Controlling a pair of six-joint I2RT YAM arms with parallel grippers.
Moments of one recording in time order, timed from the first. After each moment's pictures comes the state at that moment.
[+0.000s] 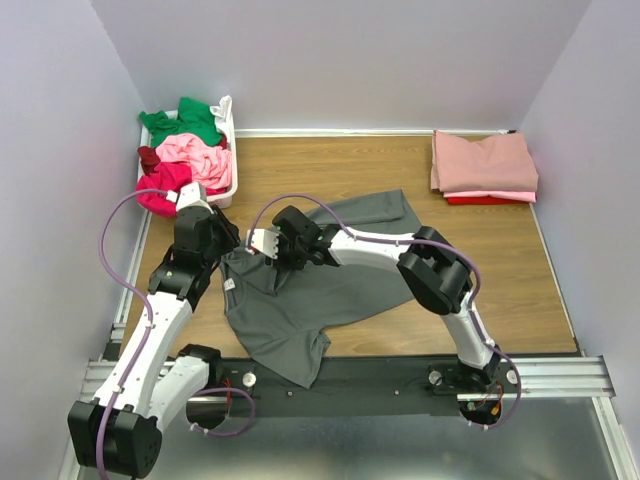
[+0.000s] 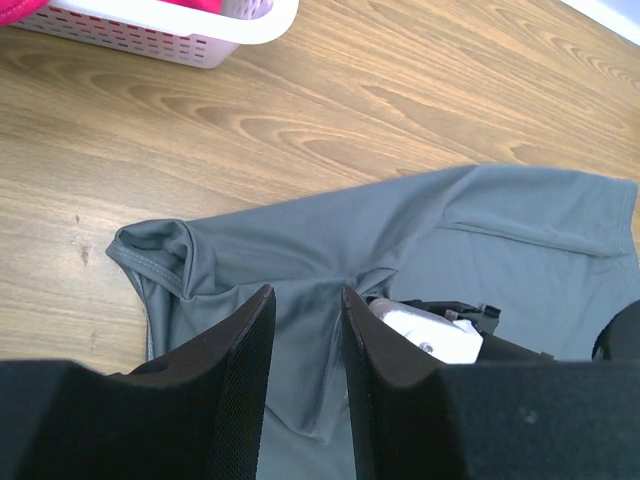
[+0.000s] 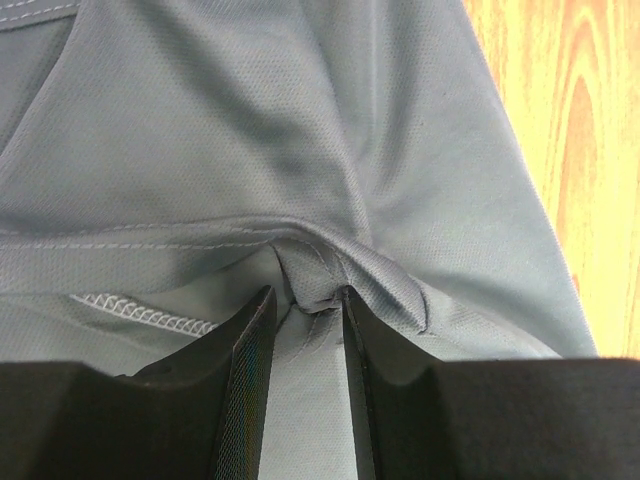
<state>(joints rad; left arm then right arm) -0.20 0.86 0.72 -0.34 -0.14 -0.52 0.98 2.17 1.56 -0.23 -0.13 -0.62</state>
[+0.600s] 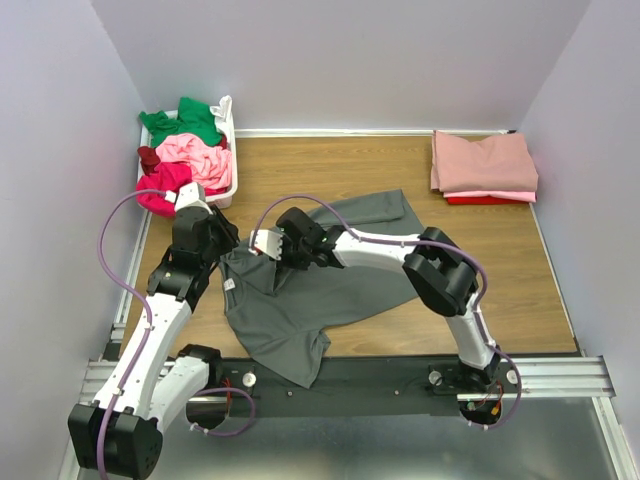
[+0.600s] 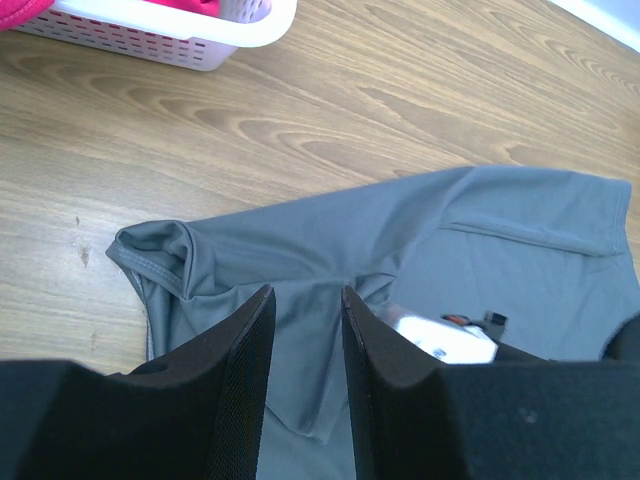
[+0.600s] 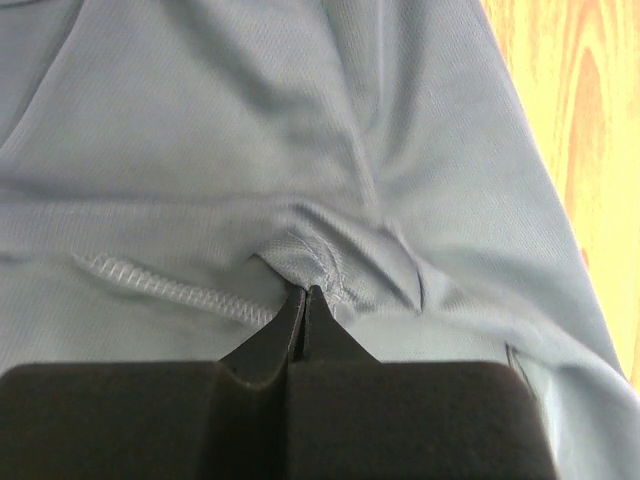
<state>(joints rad) -0.19 0.85 0.72 -0.35 -0.13 -0.52 0.98 2.14 1.52 -0.22 -0.12 -0.60</state>
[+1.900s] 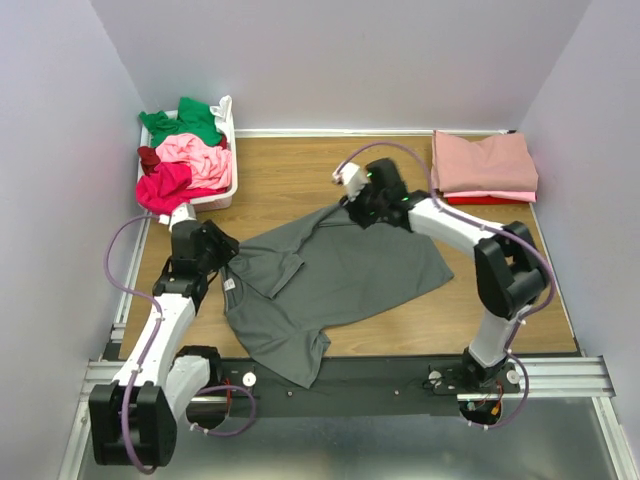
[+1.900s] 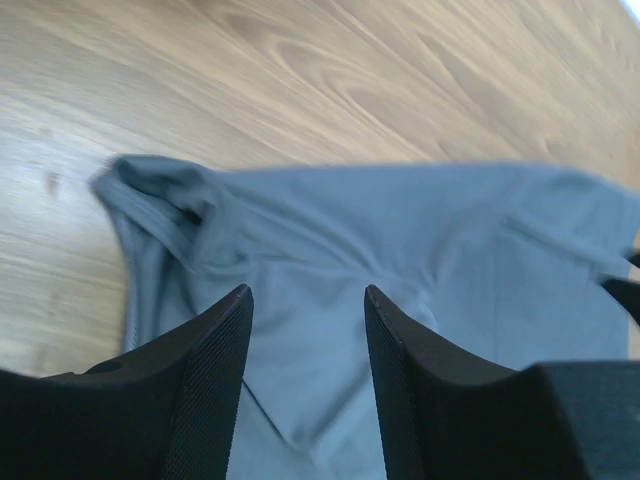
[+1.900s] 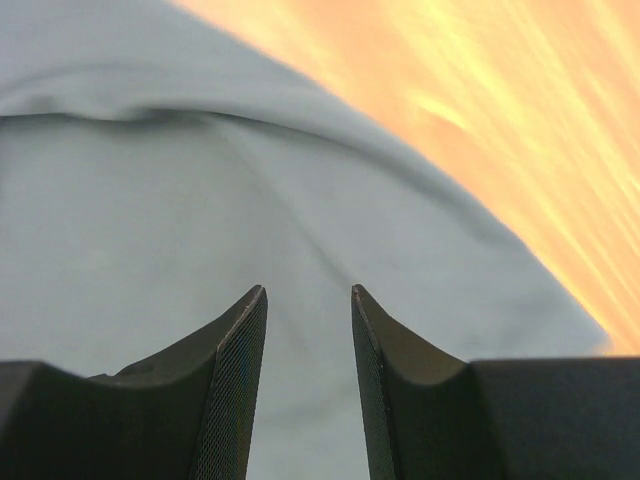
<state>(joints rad) -0.07 0.90 0.54 -0.21 0.00 -0.66 0.60 1.83 1.28 -0.20 -0.15 -0.41</state>
